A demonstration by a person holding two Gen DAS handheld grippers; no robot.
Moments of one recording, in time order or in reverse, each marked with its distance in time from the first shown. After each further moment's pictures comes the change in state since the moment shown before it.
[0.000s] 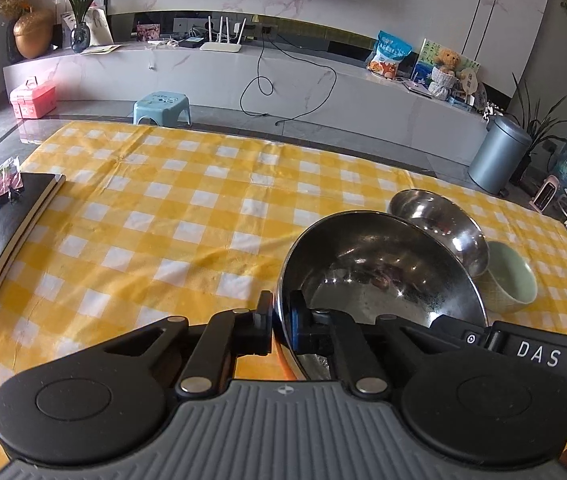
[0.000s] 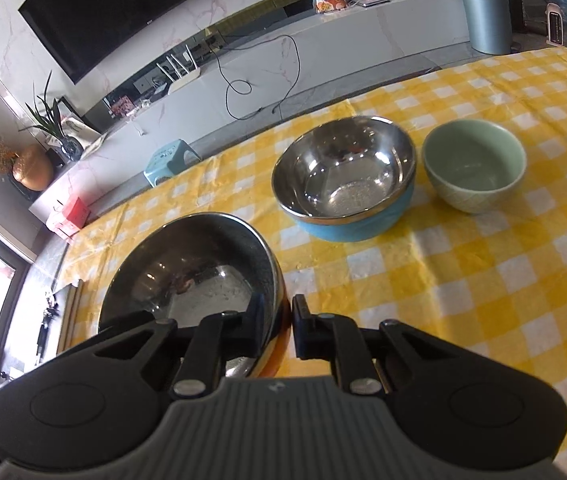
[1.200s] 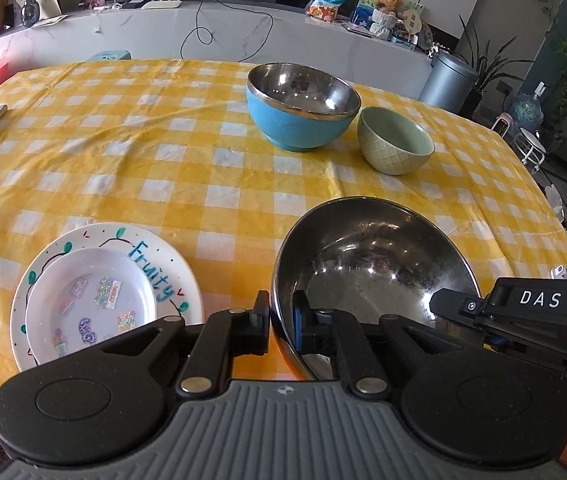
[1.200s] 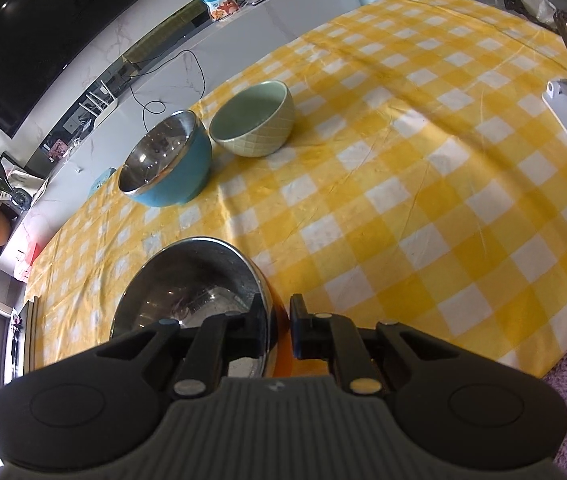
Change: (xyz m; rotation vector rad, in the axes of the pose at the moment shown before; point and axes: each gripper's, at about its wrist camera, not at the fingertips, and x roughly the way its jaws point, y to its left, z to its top) left arm -0.020 -0.088 -0.106 0.081 0.129 -0.095; right arm -0.082 -0.135 -0.065 0.232 0.004 -0.115
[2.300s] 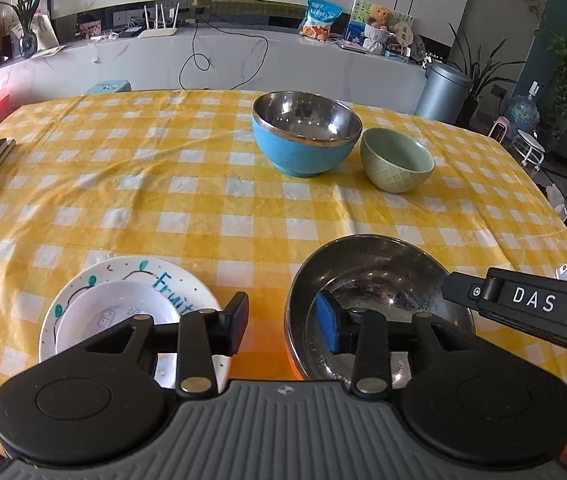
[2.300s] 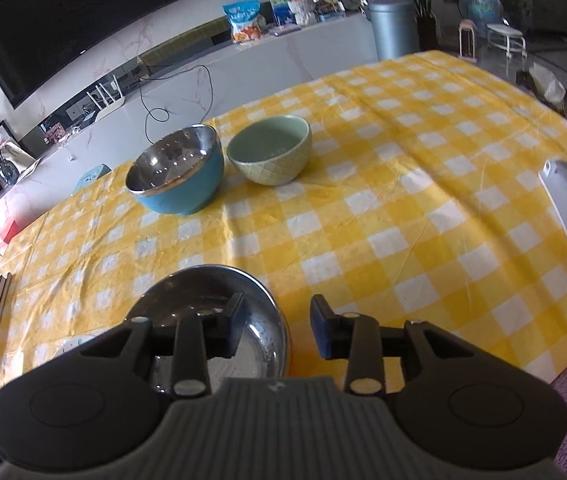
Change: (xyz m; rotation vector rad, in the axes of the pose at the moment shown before) left arm -0.017 0.004 0.006 0.067 -0.075 0.024; right arm -0.016 0.032 -0.009 -0.197 -0.129 -0.091
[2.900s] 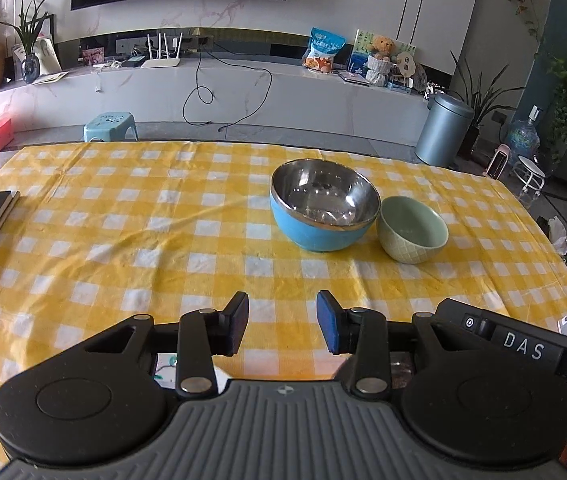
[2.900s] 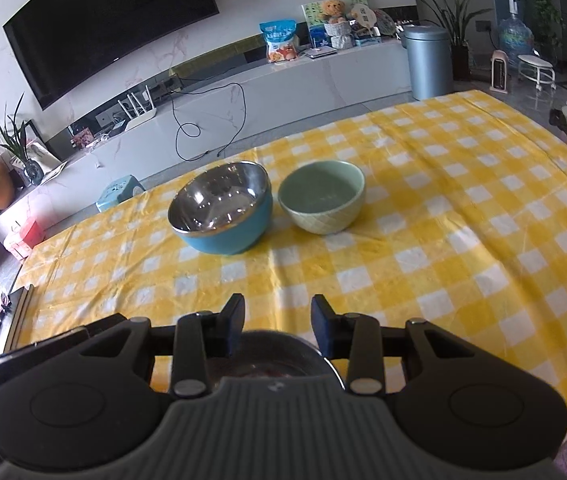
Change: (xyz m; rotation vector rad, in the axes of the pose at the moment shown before) left arm 0.001 0.022 0.061 -0.002 -0.075 -0.006; right arm 0.009 0.035 0.035 -0.071 -0.052 0.063
